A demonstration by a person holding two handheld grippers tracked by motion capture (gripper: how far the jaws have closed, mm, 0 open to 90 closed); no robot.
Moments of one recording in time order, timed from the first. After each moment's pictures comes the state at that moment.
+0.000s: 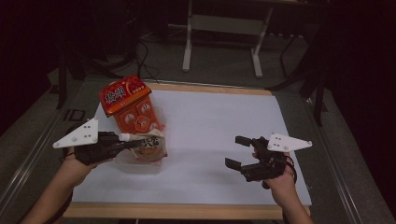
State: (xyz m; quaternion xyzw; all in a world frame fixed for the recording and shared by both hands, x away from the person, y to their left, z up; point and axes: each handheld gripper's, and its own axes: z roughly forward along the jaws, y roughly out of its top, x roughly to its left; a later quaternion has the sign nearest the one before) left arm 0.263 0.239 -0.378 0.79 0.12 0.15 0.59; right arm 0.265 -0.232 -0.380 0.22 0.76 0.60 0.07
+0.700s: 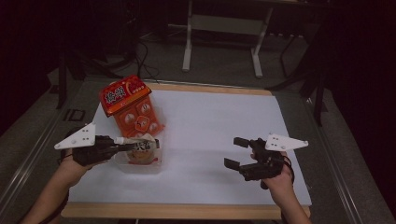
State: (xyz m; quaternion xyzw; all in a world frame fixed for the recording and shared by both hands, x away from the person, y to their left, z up) left arm 0.277 0.263 -0.419 0.80 0.13 0.13 0.57; right arm 0.271 -0.232 -0.390 0.22 0.76 0.60 0.06
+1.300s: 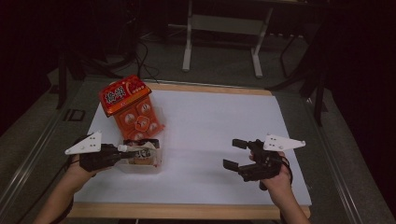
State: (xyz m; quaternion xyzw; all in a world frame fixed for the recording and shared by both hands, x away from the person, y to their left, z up) left arm 0.283 0.266 -0.467 0.81 0.15 0.11 0.56; right arm 0.272 -0.230 -0.396 0.23 0.76 0.60 0.05
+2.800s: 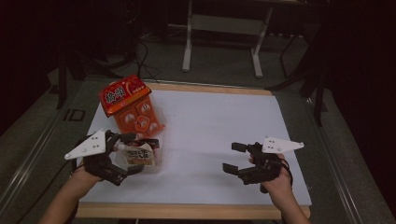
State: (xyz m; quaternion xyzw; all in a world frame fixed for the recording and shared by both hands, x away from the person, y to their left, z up) left arm 0.247 0.217 -0.409 0.77 0.17 0.13 0.60; right arm 0.268 -0.230 -0.401 0.23 0.77 0.59 0.03
